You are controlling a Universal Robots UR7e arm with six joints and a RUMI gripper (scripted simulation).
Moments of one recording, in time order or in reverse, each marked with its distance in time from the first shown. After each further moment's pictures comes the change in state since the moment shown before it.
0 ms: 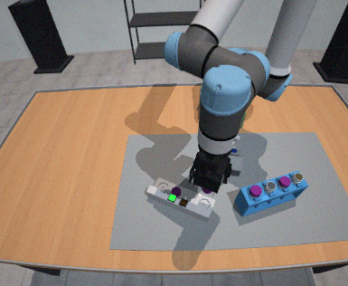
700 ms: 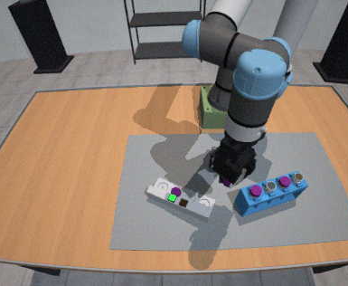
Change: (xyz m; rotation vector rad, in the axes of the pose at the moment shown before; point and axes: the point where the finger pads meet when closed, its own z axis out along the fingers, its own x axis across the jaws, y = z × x) arm 0.051 -0.031 -0.023 0.004 0.006 0.325
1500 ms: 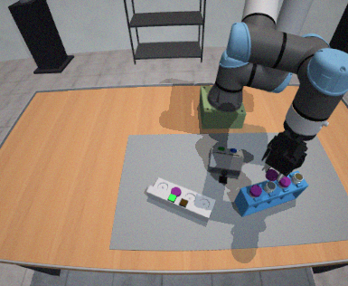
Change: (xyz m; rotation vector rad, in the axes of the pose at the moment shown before) arm 0.085 -0.101 0.000 -0.002 -0.004 0.020
